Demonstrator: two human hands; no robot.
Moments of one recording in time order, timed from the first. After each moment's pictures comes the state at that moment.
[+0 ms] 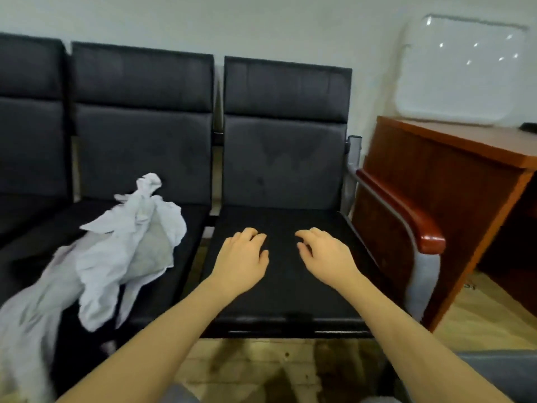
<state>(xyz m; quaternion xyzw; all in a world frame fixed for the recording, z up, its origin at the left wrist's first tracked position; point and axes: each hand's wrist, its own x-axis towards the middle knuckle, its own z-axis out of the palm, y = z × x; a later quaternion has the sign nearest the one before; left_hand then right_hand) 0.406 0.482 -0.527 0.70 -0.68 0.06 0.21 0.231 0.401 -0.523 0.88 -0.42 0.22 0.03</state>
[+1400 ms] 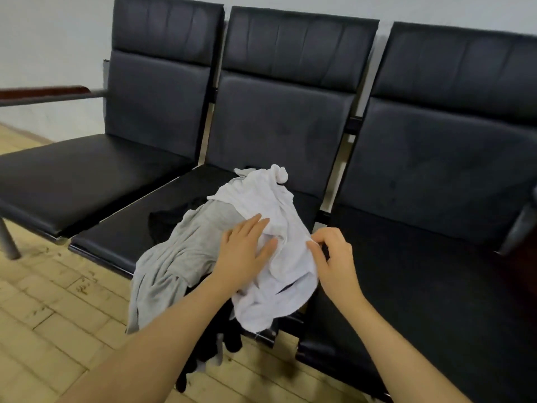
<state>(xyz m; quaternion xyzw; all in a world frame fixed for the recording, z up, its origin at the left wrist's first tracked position) 0.632 0.525 -0.610 0.81 -0.49 0.06 0.30 0.479 0.405 -0.605 0.84 -0.21 0.42 -0.27</state>
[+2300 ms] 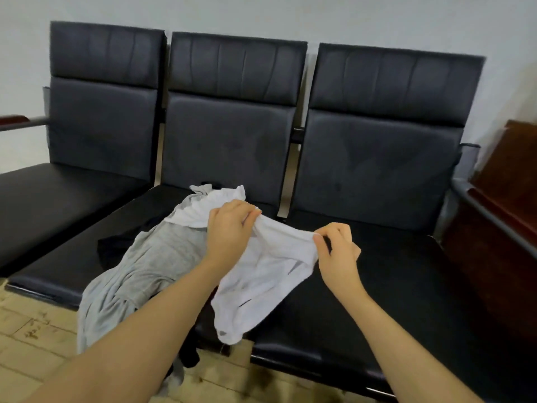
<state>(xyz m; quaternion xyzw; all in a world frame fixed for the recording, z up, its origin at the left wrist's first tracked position) 0.588 0.463 -0.545 0.72 -0.50 0.15 0.47 0.396 0.384 -0.561 0.79 -0.36 0.41 -0.27</state>
